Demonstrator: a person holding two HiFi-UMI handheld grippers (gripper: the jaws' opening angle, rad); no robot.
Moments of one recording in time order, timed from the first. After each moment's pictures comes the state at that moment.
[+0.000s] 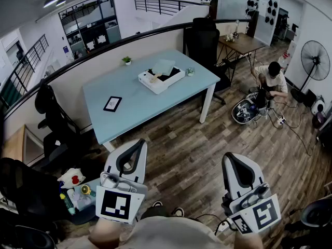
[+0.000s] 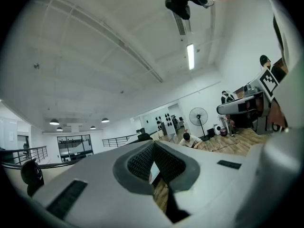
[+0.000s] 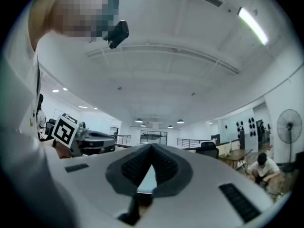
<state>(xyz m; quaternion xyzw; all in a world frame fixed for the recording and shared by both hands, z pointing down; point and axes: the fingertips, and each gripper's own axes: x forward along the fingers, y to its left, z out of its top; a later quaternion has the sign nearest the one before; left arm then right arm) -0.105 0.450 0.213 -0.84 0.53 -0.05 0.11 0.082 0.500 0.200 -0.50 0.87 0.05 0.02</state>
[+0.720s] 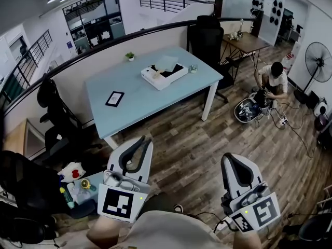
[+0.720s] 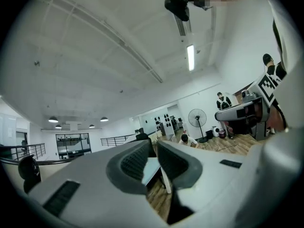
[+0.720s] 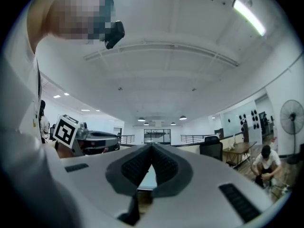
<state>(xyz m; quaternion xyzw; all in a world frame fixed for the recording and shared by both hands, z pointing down) -0.090 0.460 0.223 -0.85 0.52 -0.04 0.10 0.087 0.504 0.220 -0.48 0.88 0.02 0.03</state>
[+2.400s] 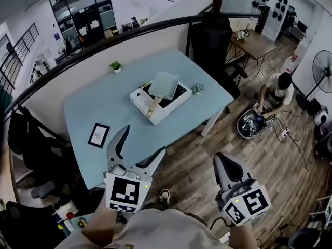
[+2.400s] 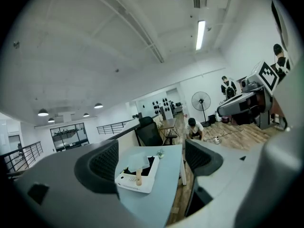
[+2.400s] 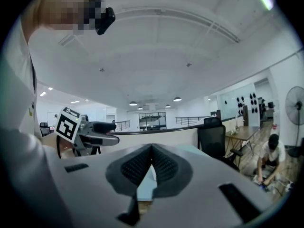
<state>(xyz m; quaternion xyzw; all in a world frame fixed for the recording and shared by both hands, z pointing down) -0.129 0.011 0.283 -0.85 0.49 -0.14 0.07 0.045 0.067 0.283 -0.50 0.86 -0.06 -0.05</state>
